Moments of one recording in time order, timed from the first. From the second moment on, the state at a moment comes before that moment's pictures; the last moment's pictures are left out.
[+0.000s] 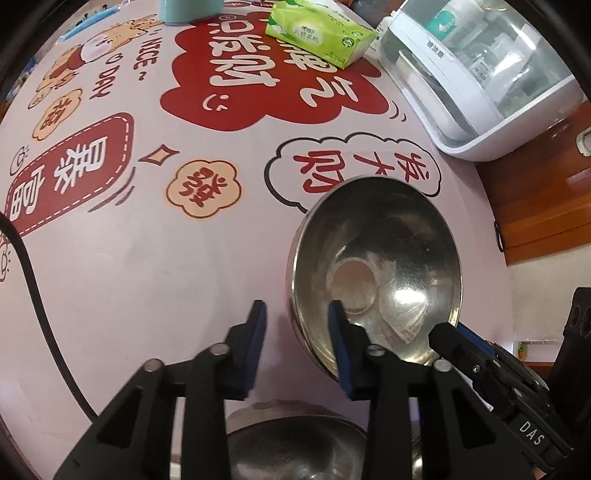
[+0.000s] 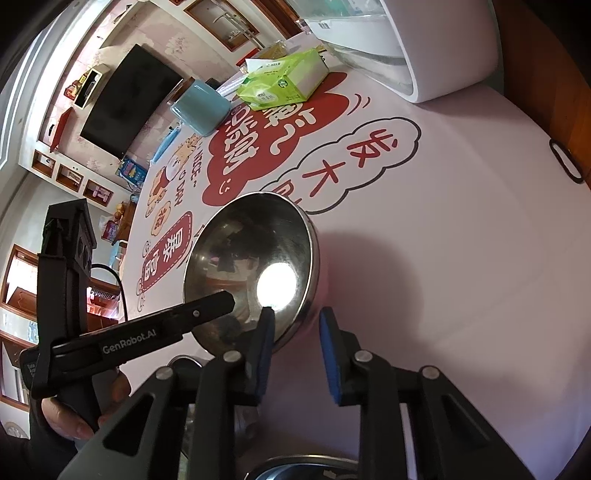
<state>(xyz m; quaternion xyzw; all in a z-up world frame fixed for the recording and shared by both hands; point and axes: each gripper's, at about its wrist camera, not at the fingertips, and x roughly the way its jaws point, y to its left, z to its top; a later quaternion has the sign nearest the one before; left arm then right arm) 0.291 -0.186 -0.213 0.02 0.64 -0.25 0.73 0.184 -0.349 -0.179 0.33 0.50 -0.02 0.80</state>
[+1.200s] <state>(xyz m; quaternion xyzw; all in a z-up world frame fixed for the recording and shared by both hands) 0.280 -0.191 -0.196 0.02 0.63 -0.27 0.73 0.180 -0.356 -0.164 0.30 0.49 -0.03 0.81</state>
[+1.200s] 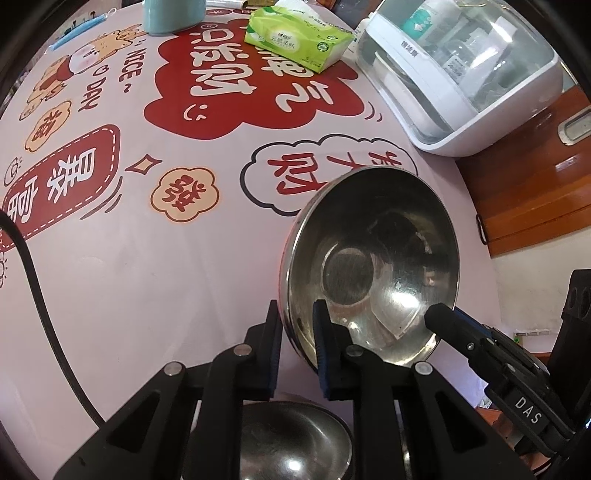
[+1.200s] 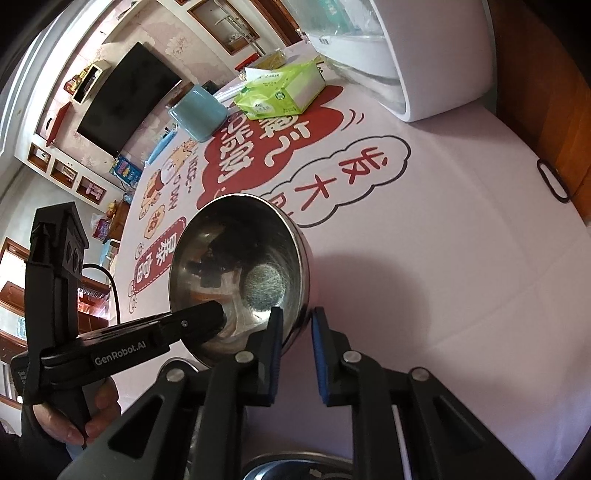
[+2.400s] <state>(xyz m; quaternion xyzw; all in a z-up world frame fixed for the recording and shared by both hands) 0.168 -0.183 -0.119 -0.01 0.58 -0.23 0.78 0.100 -0.373 -0.098 0.29 0.47 0.06 0.83</state>
